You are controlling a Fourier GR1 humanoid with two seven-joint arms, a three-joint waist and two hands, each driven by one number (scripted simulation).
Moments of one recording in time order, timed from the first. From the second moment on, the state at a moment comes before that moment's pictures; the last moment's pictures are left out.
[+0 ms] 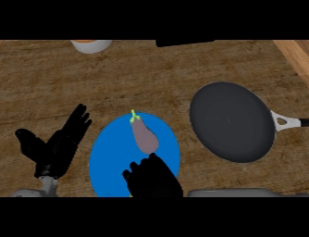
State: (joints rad) left arm -0.02 0.25 -0.19 -1.50 0.38 0.11 0.14; right arm -0.88 -0.31 1.36 -1.64 0.43 -0.08 0.86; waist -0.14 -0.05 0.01
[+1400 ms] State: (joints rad) left arm -0.06 0.23 -0.24 -1.59 0.35 0.07 0.19; right arm -0.19 -1.01 0.98 -2.01 0.51 -0.93 0.44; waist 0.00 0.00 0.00
